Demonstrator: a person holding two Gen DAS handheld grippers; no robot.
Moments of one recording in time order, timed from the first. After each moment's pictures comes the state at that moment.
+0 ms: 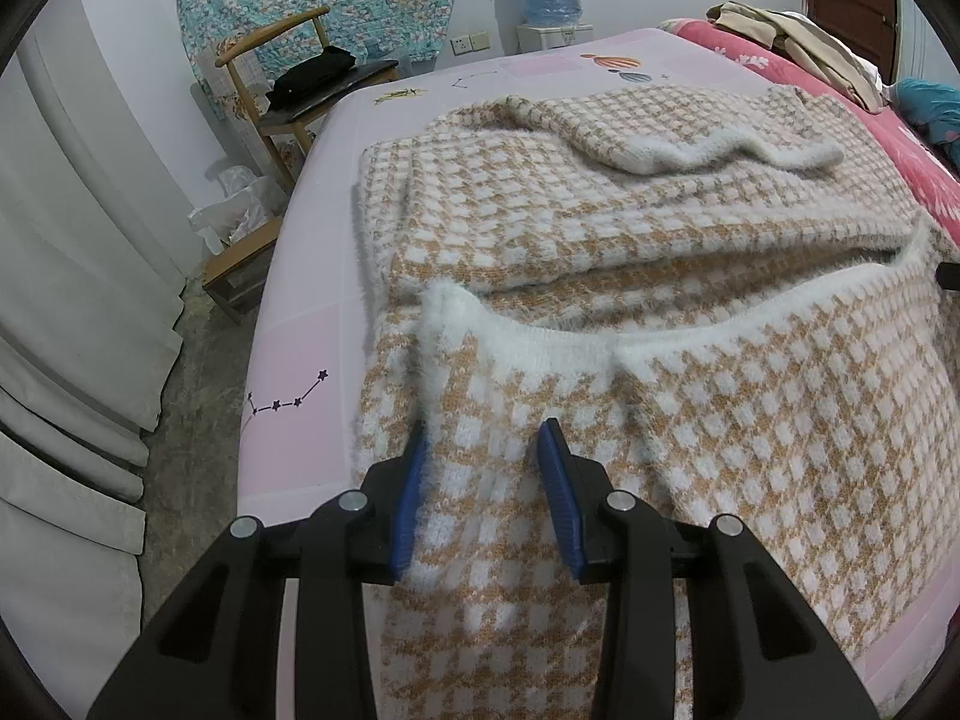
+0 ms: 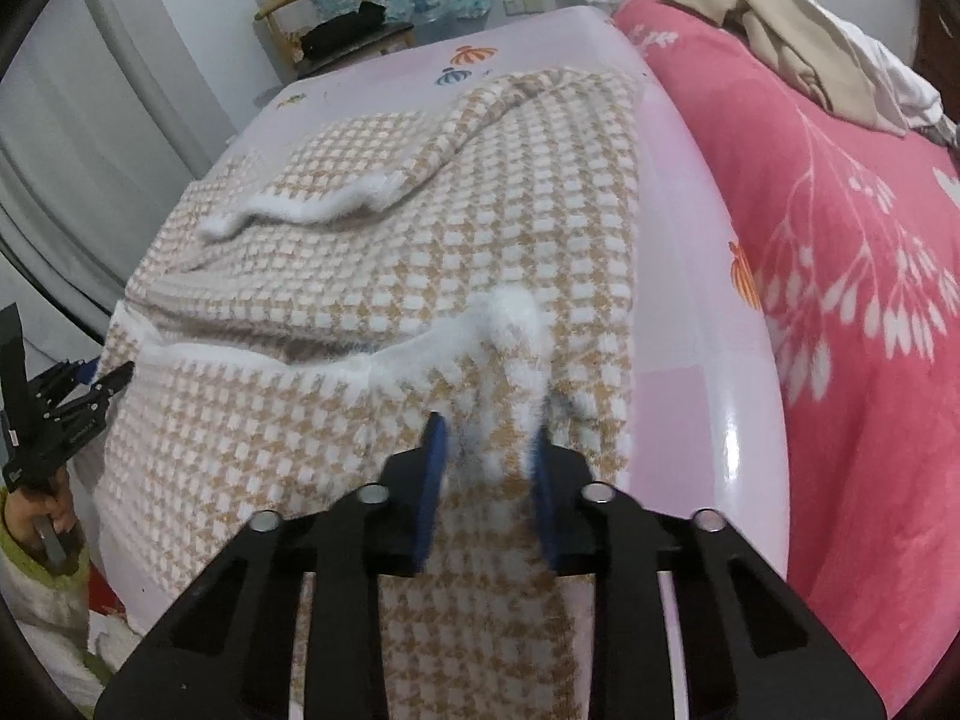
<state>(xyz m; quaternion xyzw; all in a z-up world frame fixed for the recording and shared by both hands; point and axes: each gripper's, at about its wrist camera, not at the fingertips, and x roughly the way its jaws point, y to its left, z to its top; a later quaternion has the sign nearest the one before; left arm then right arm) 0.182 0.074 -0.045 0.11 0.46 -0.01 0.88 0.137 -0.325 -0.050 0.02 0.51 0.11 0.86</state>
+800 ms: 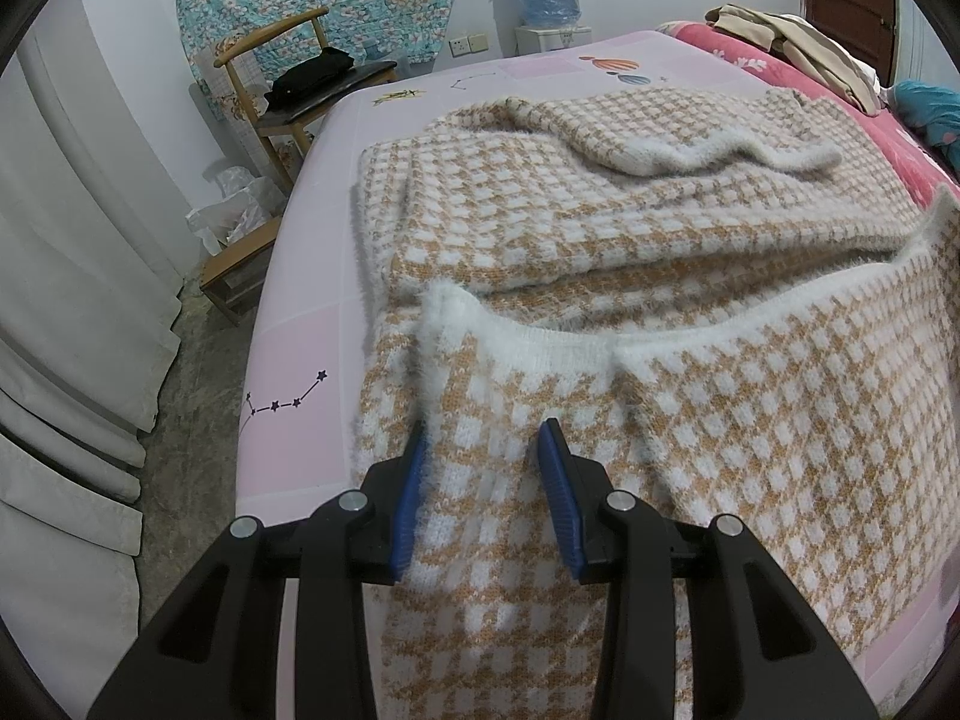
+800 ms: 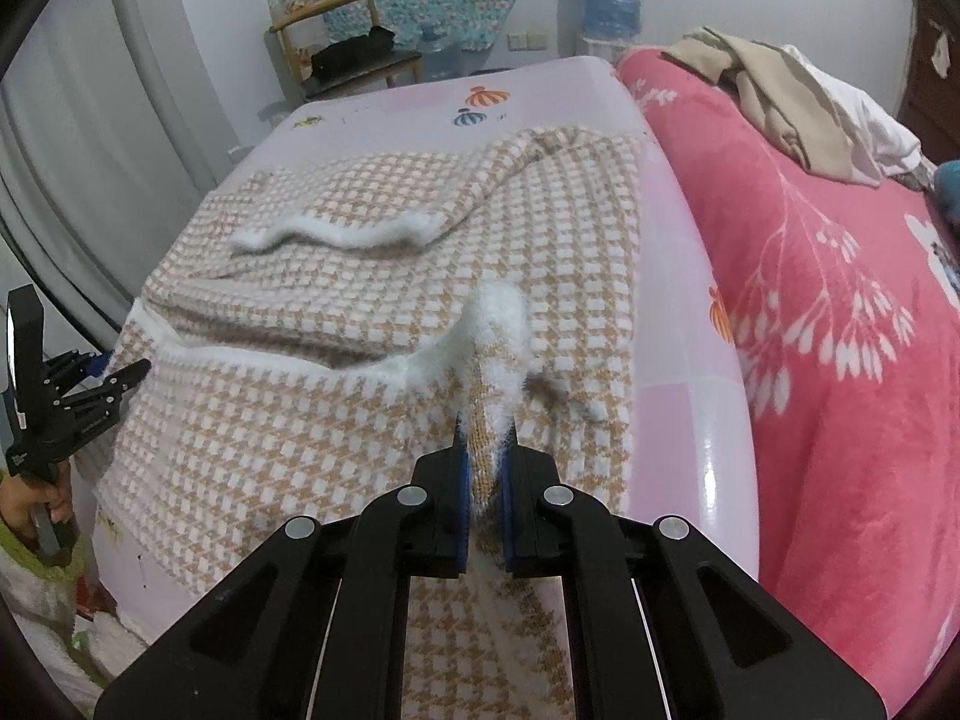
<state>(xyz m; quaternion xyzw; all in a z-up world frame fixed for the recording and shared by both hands) 0.181 0.074 -0.047 0.11 0.46 -0.01 0.88 0.111 -0.313 -0.022 -0.01 0.47 0.10 0.88</state>
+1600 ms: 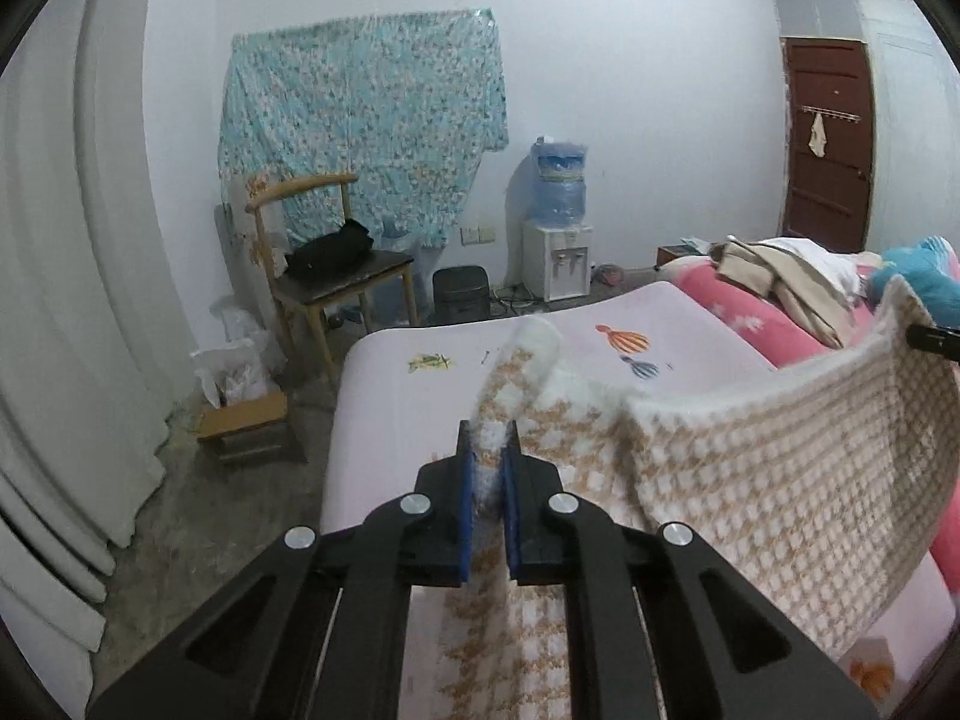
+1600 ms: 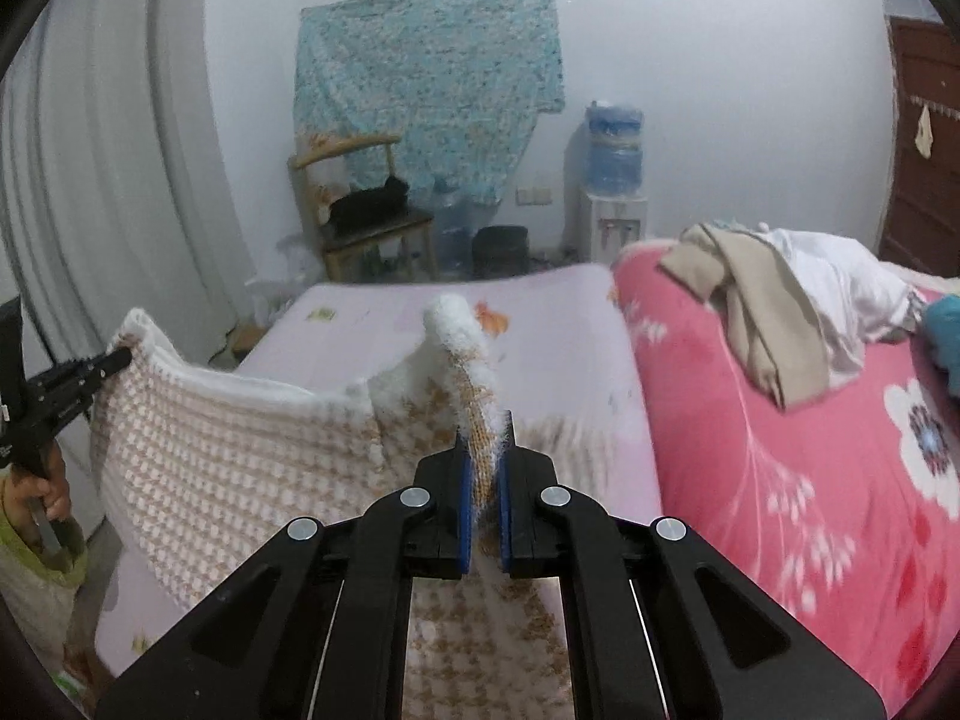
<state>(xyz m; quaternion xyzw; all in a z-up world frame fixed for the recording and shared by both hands) 0.269 0.106 0.107 0.03 0.27 -0.04 0.96 0.203 -0.333 0.102 0.00 0.31 0.12 0.94</state>
